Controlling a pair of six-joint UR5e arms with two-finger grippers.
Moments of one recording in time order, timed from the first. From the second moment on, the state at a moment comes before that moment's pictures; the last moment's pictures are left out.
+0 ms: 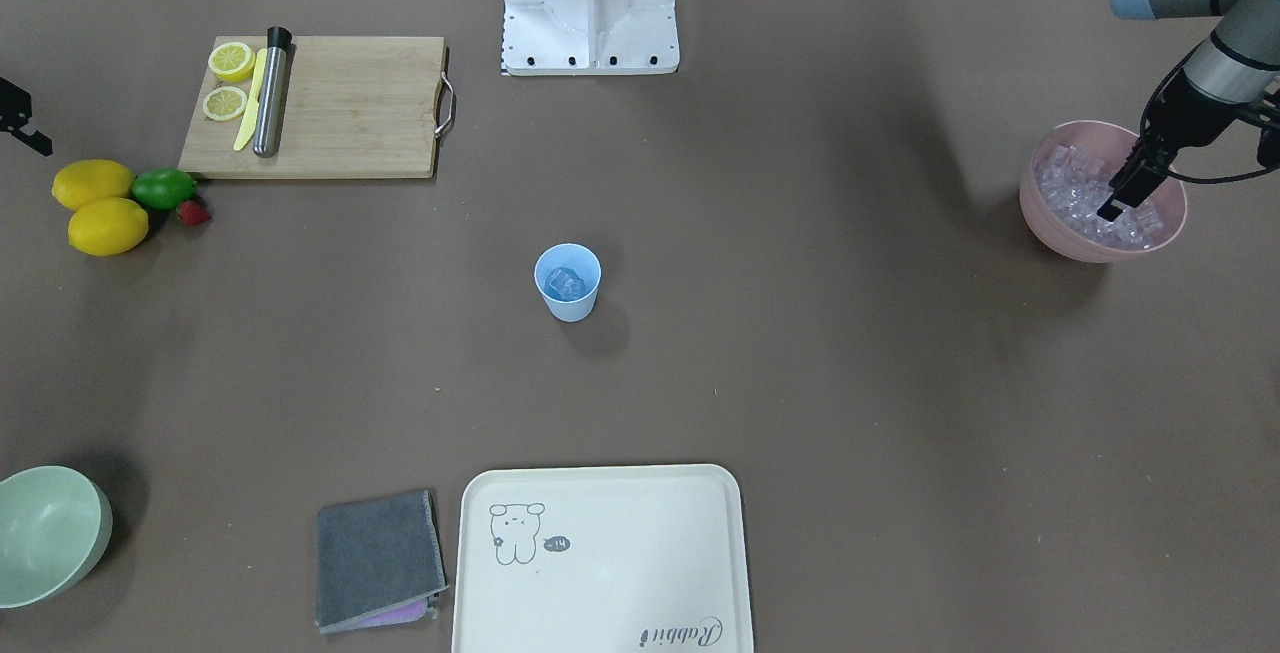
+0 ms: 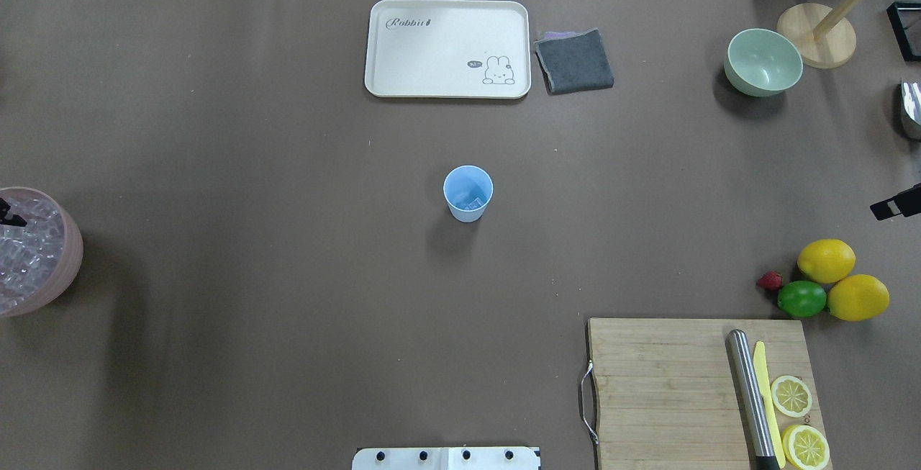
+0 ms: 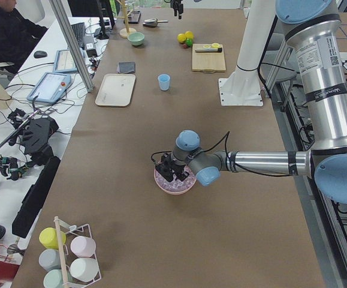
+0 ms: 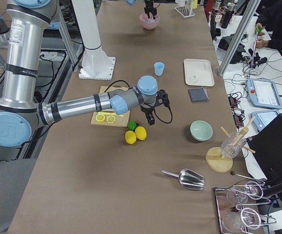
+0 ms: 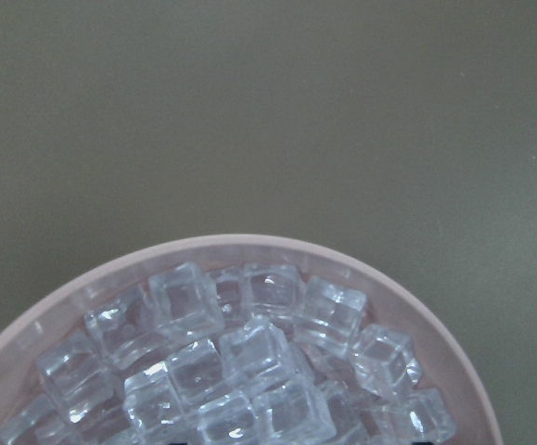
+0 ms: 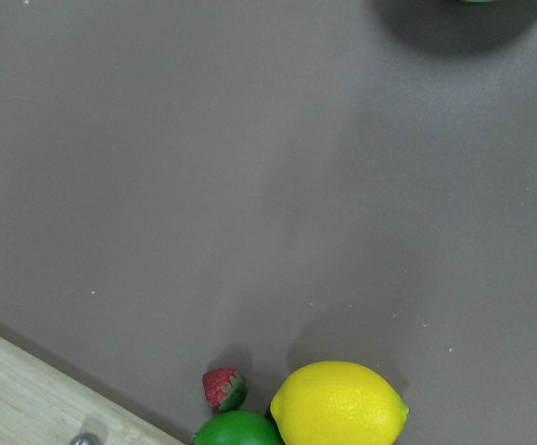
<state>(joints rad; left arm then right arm) -0.99 -1.28 -1.73 -2.48 -2.10 -1.78 1.24 -1.76 1.98 -1.31 2.46 0.19</state>
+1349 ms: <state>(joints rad) -0.97 -1.25 -1.72 -2.51 -2.09 -1.78 1.27 -1.79 2.00 -1.30 2.47 0.19</state>
